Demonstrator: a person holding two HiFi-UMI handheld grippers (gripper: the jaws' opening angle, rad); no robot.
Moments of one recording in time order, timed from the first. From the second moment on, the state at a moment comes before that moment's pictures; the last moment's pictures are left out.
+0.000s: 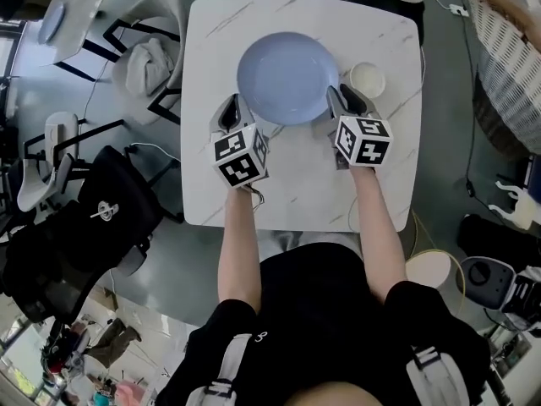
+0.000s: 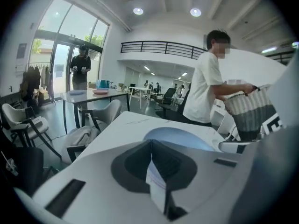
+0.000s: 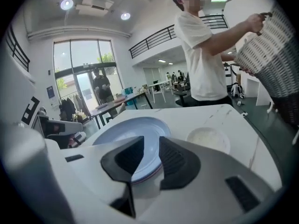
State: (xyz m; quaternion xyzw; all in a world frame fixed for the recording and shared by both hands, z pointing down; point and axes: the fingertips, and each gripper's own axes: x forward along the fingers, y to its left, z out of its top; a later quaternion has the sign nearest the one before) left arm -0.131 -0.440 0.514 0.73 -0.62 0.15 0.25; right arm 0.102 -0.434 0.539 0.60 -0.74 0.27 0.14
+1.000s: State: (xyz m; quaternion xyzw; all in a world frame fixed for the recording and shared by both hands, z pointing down) left arm -0.169 -0.347 0.319 0.85 -0.52 -0.02 0.06; right arm -0.024 -0.329 0.321 0.57 -0.82 0.04 0.00
